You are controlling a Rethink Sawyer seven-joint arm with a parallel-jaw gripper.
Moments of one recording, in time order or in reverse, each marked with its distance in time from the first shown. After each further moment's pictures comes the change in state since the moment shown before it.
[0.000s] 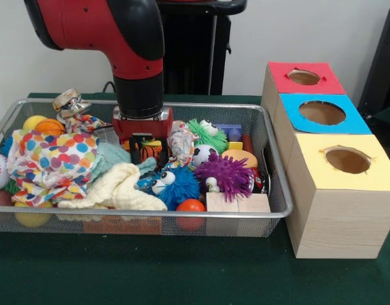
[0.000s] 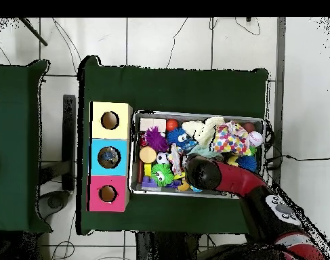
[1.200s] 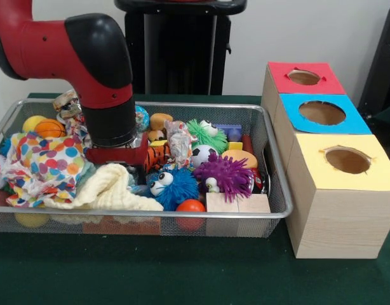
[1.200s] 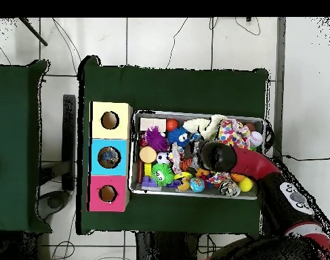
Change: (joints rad) arm -0.118 0.096 0.135 -0.207 -0.095 0.183 0.000
